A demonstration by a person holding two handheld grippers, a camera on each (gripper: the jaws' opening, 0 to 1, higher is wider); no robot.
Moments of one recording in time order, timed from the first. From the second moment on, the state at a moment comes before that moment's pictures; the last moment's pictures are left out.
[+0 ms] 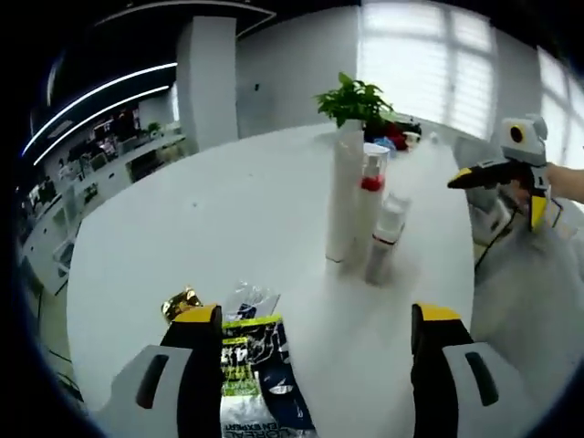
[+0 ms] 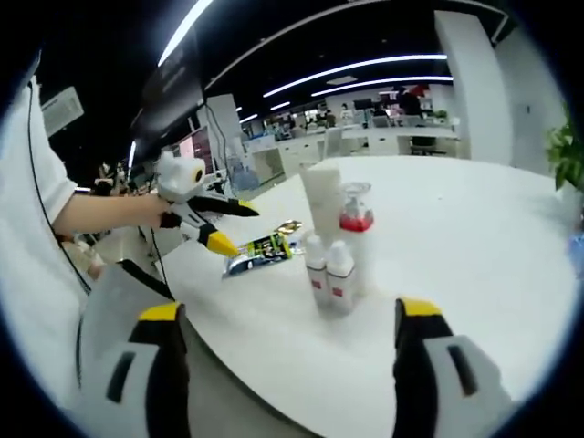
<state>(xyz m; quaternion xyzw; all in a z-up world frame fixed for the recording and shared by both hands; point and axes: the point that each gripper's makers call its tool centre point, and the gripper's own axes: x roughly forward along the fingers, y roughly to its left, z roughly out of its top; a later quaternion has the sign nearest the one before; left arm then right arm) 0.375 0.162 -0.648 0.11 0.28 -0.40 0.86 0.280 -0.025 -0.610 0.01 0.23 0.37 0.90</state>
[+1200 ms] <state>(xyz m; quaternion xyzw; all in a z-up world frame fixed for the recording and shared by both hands) 0.293 0.233 -0.650 0.05 0.32 -0.27 0.91 0.268 -0.020 -0.605 0.02 0.23 0.38 0.90</state>
